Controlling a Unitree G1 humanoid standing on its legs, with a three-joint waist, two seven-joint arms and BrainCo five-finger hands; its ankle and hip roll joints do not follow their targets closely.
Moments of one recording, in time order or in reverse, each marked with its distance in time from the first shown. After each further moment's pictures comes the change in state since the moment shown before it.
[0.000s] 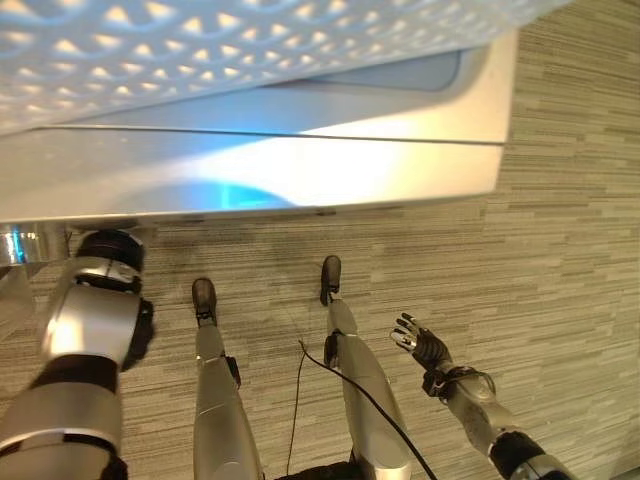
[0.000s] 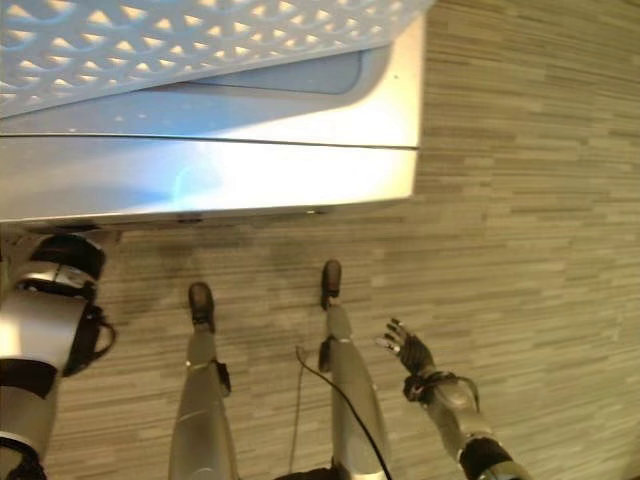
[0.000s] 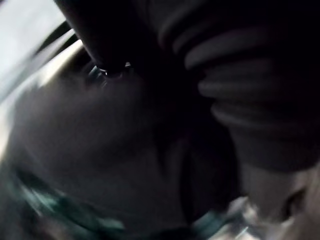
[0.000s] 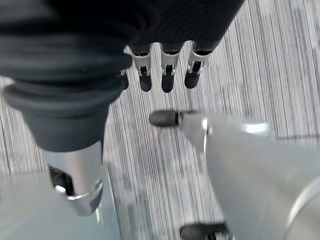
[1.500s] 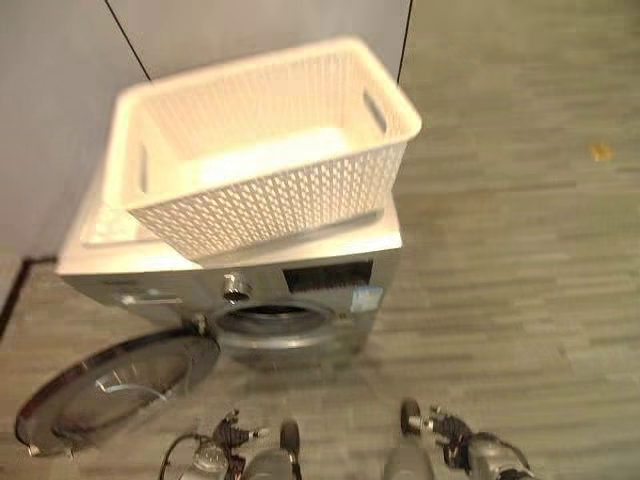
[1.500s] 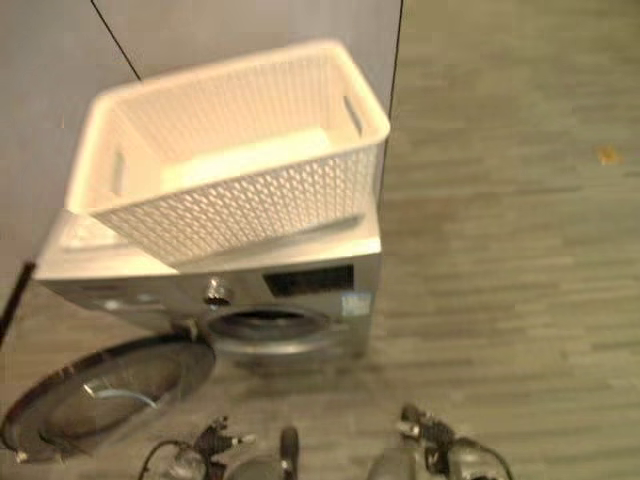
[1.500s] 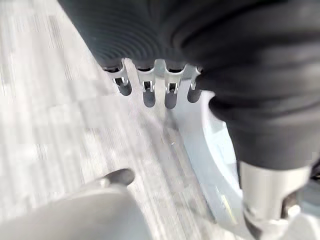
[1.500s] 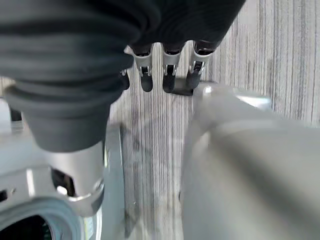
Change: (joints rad) left arm 1.155 -0.523 0.197 -0.055 0.612 0.109 -0.138; right arm 0.033 0.198 -0.136 0.586 -0.471 0.100 -0.028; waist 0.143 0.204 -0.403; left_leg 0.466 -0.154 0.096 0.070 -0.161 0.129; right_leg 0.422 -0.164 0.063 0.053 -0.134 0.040
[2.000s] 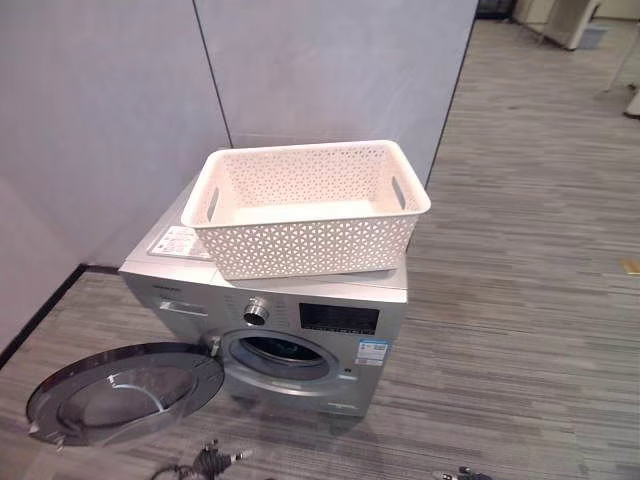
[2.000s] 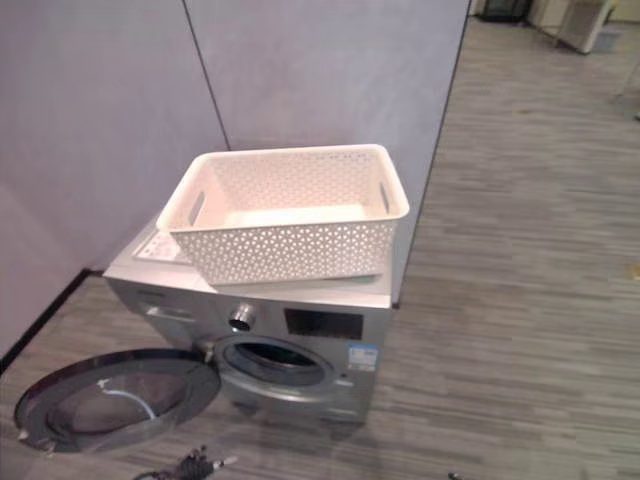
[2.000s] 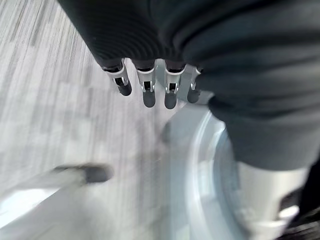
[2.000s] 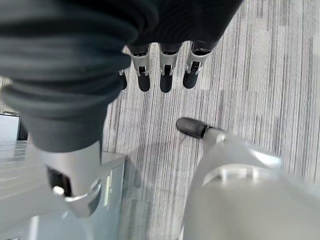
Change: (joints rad) left arm 0.038 0.091 0.129 -0.215 -0.039 0.003 0.028; right arm 0.098 -0.099 -0.078 0.078 -0.060 0.024 -0.064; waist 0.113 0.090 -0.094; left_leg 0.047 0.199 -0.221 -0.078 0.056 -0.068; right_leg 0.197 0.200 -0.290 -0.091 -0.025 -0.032
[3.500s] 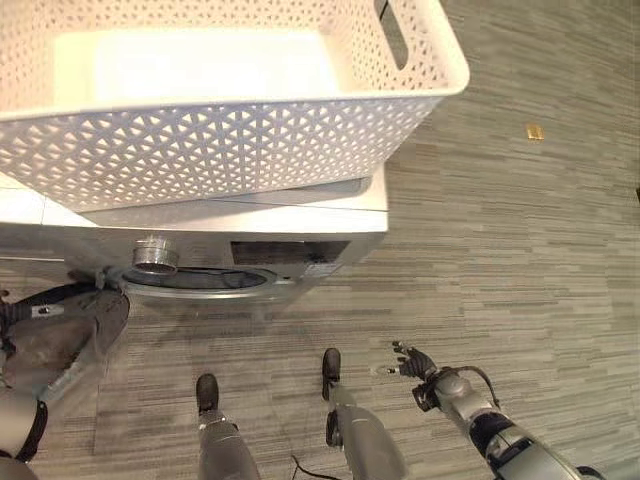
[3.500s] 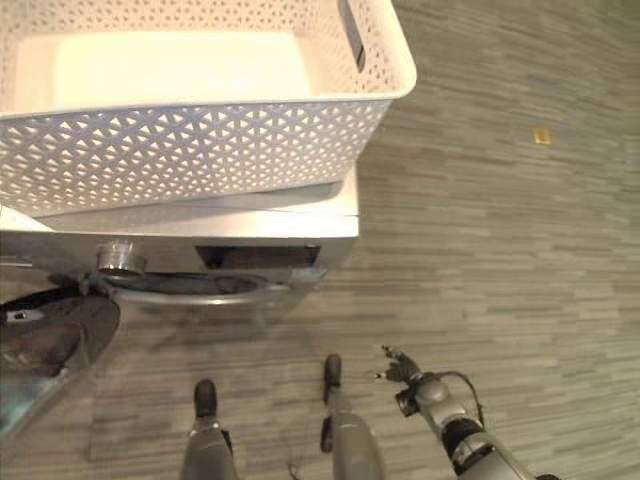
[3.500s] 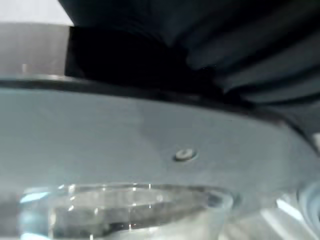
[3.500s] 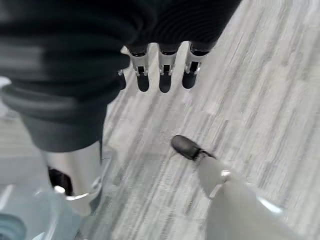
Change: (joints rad) left arm -0.595 0.729 -0.197 0.400 0.402 0.091 -0.275; right arm -0.290 0.010 0.322 -0.317 -0.011 0.004 0.008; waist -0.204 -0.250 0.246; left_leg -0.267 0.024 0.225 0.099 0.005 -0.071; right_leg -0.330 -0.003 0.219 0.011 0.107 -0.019
